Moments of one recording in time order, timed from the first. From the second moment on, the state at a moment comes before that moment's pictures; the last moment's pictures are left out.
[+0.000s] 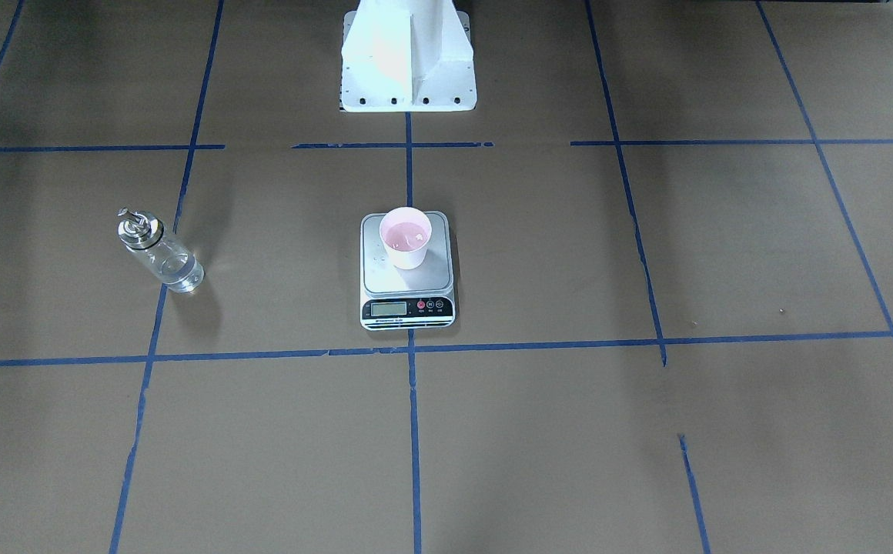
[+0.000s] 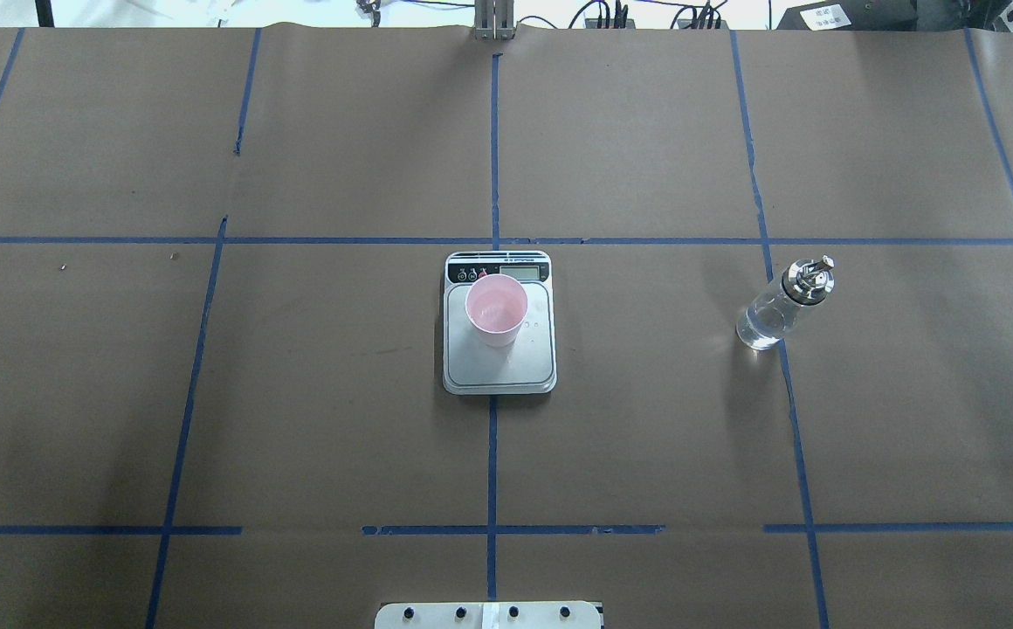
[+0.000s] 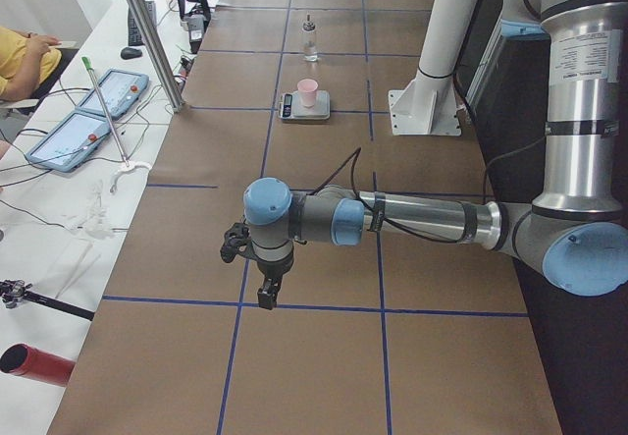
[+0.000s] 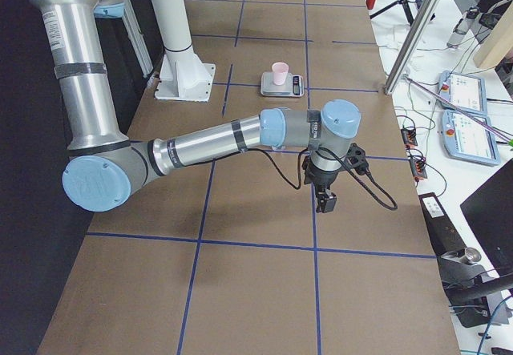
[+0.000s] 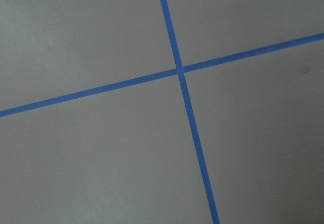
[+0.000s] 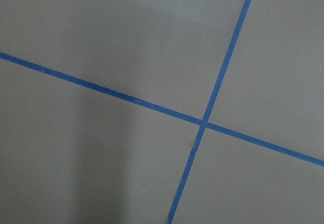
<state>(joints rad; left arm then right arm) -1.55 -1.51 -1.71 -1.55 -2.28 0.18 1.55 -1.39 1.70 -1.90 2.29 -0.31</state>
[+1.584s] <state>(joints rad) -1.55 -1.53 -1.78 -1.49 -2.38 0.18 1.53 -1.44 1.54 -1.69 2.32 -0.29</state>
